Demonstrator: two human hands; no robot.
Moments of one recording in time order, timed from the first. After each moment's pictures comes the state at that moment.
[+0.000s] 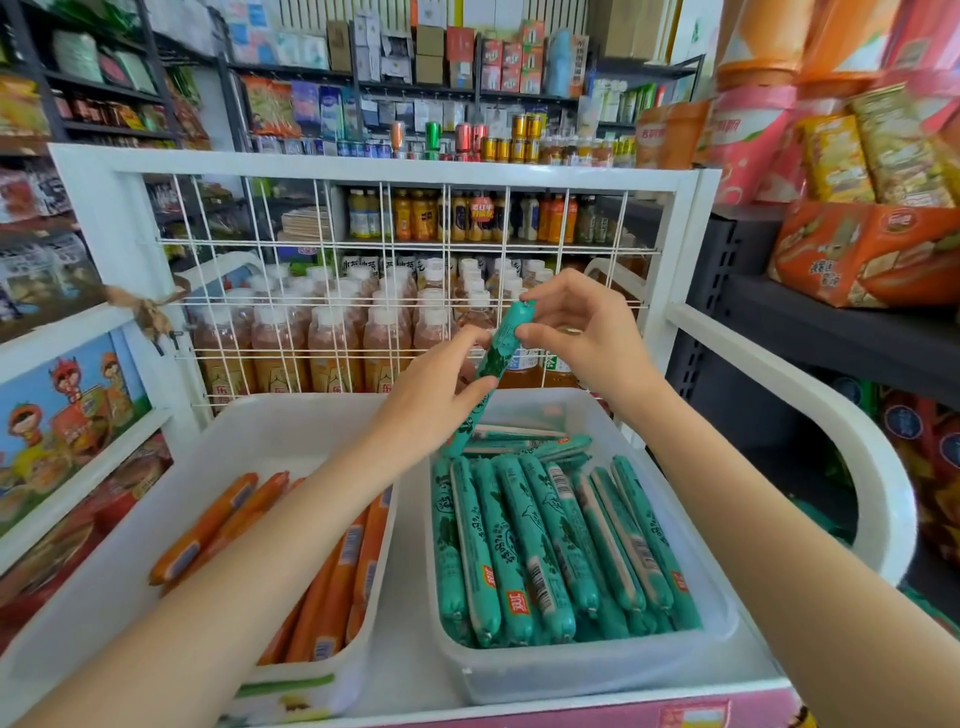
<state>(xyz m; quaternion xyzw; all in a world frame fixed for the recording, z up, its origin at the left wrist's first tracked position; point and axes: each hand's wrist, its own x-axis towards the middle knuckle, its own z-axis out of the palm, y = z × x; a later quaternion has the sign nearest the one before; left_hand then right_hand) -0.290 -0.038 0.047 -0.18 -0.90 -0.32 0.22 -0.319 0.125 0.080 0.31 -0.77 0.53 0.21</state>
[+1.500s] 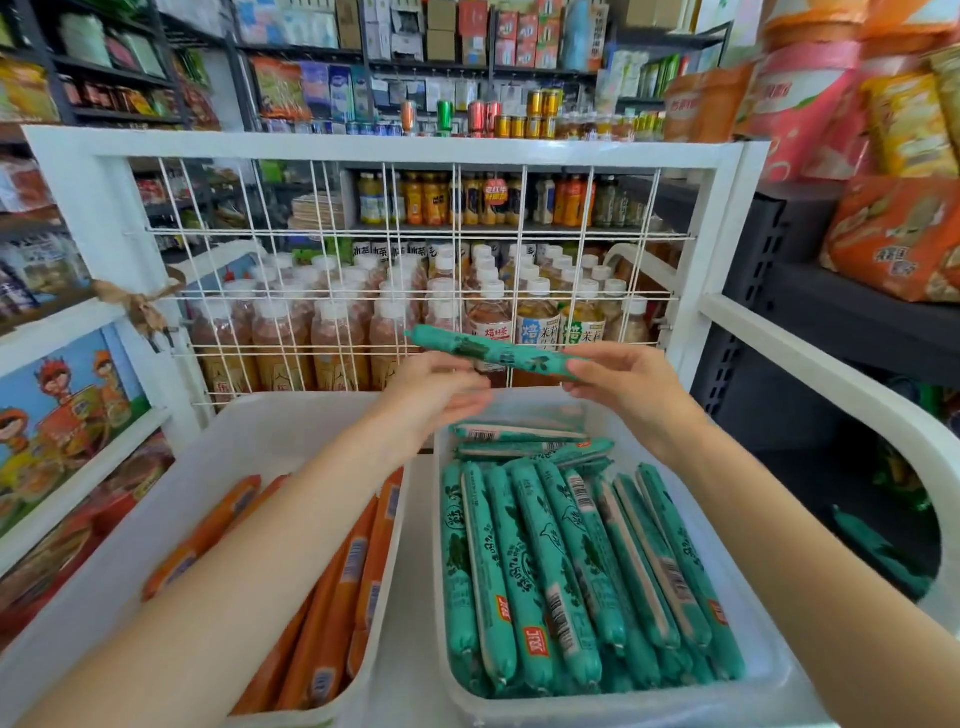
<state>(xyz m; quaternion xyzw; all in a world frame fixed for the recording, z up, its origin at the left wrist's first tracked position) -0.327 -0.048 0.037 0.04 -0.70 -0.71 0.01 -0.357 0.150 0.033 0.11 -0.70 0.70 0.01</state>
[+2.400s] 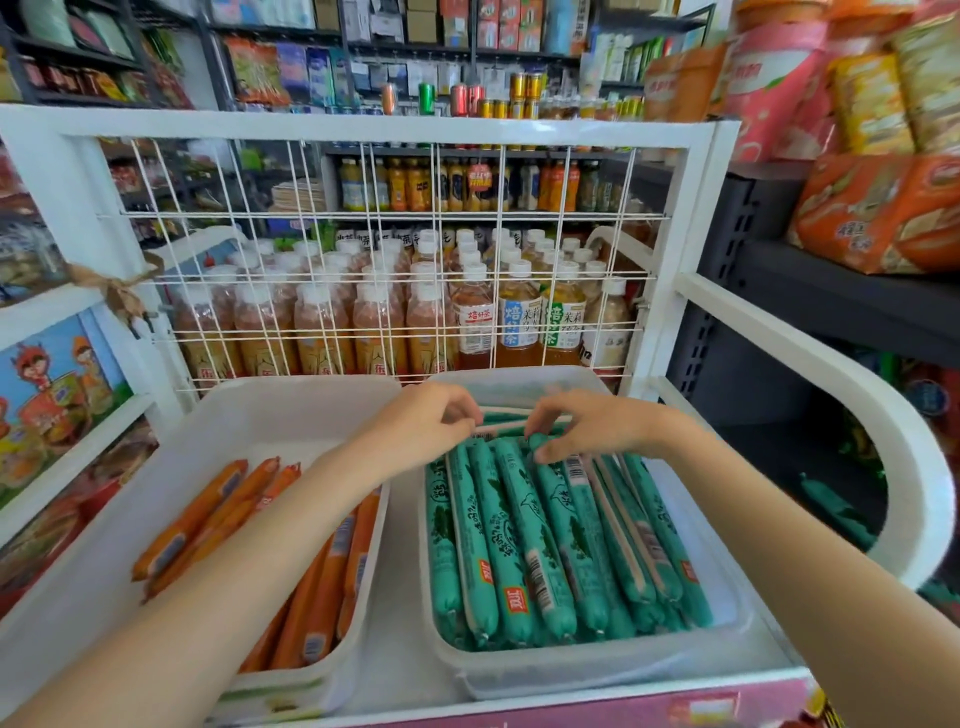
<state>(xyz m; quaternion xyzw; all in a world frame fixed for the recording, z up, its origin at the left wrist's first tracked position) -0.306 -0.048 0.013 -0.13 -0.95 -0.30 0.01 -0.340 0.151 0.021 0.24 -0.92 0.24 -0.20</state>
